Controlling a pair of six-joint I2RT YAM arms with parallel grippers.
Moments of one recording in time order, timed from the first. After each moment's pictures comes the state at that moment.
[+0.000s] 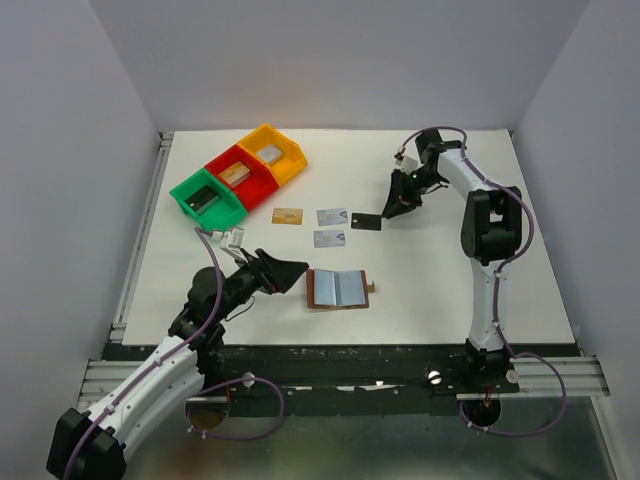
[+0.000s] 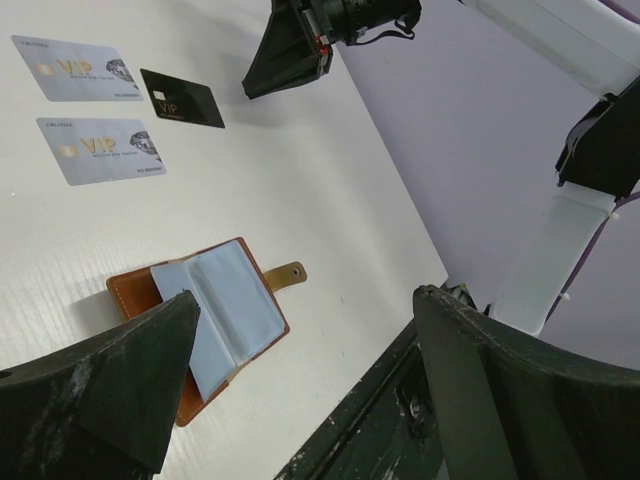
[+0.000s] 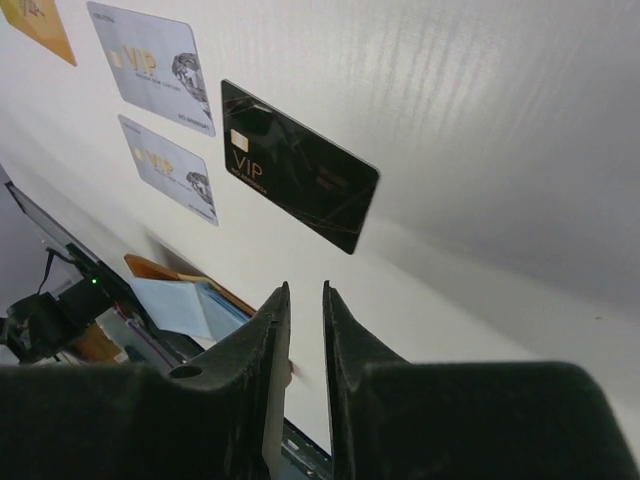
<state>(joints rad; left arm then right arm) -0.52 0.58 0.21 0.35 0.27 -0.84 0.15 2.31 1.93 -1.02 -0.65 0.11</state>
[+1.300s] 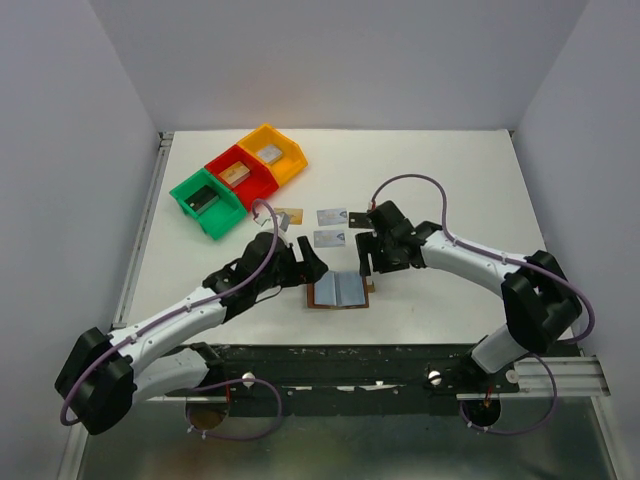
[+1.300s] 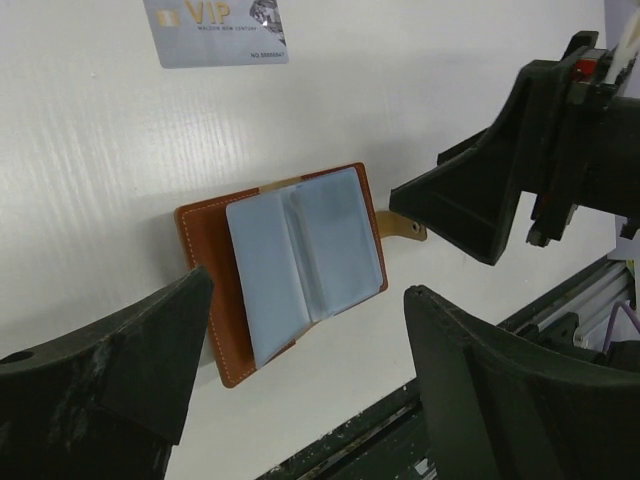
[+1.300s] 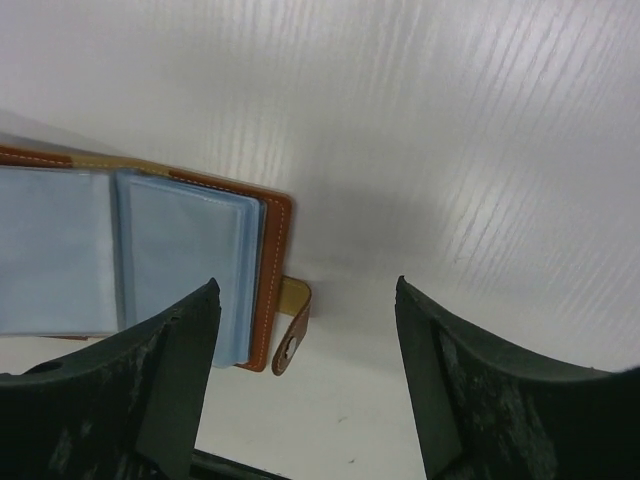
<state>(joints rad) -0.72 1.03 0.56 -0.07 -0.02 -0.79 0.67 1.56 0.99 -0.50 0.06 0.42</state>
